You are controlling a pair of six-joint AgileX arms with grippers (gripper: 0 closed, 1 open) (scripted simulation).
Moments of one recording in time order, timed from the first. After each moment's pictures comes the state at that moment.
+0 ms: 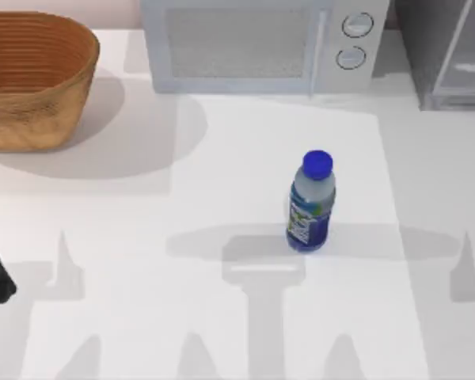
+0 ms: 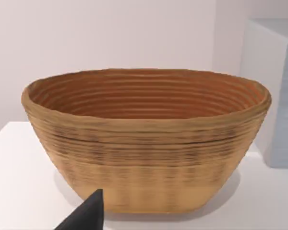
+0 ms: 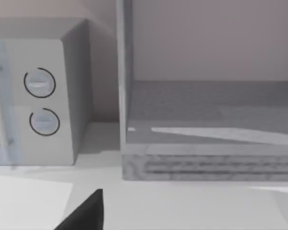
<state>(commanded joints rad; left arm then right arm) 0.00 0.00 0.00 0.00 0.00 0.00 0.00 0.00 0.00 0.00 0.00 0.00</state>
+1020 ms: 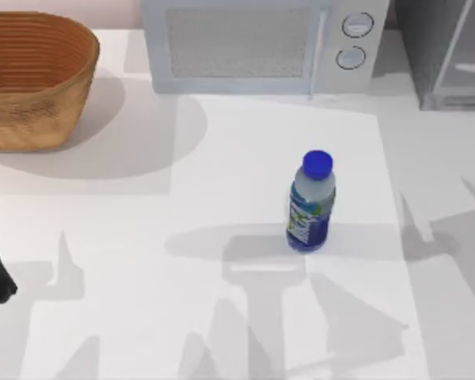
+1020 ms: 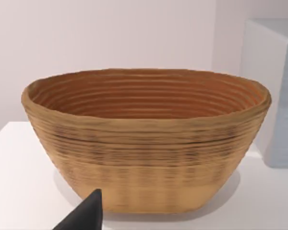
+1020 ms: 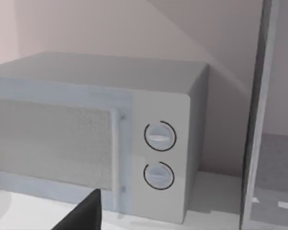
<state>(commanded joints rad) 0.00 0.00 0.00 0.00 0.00 0.00 0.17 0.79 0.14 0.71 -0.11 0.00</state>
